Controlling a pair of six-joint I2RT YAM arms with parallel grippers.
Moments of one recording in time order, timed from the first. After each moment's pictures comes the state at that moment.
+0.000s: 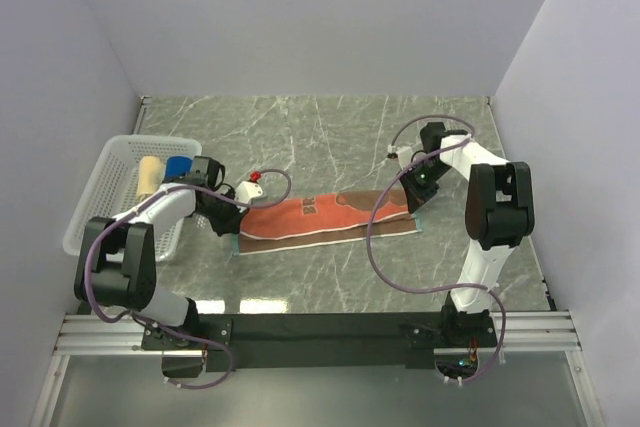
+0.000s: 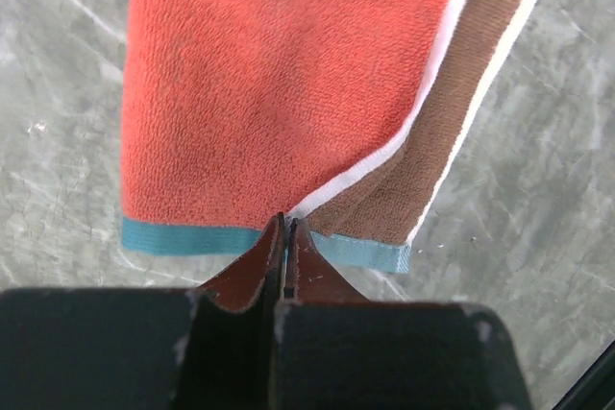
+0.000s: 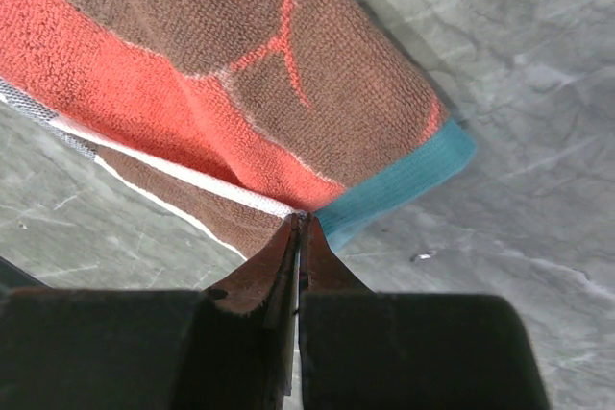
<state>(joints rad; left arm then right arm) -0.15 1.48 0.82 -0.63 0.48 0.87 0.06 1.91 1.31 -0.94 -0.35 -0.59</state>
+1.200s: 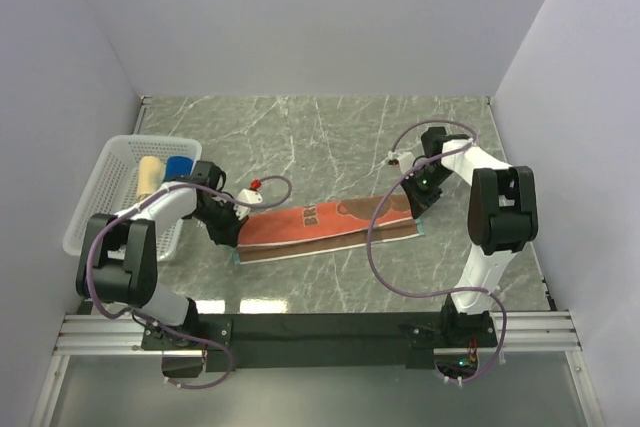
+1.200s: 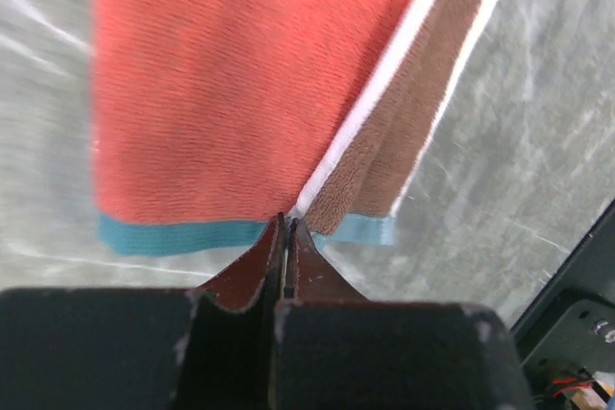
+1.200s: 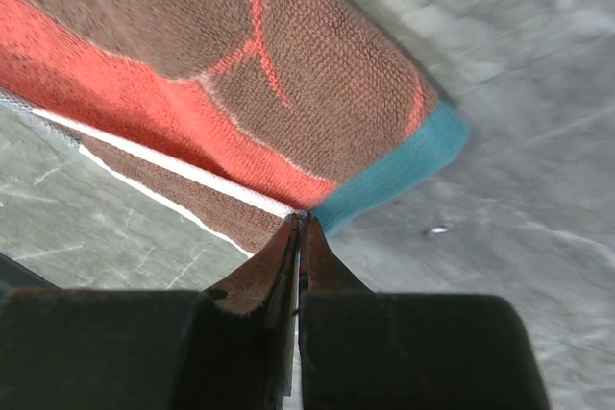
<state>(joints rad) -0.15 1.50 0.82 -0.77 0.48 0.87 0.06 1.86 1.25 -0.94 -0.31 -0.63</state>
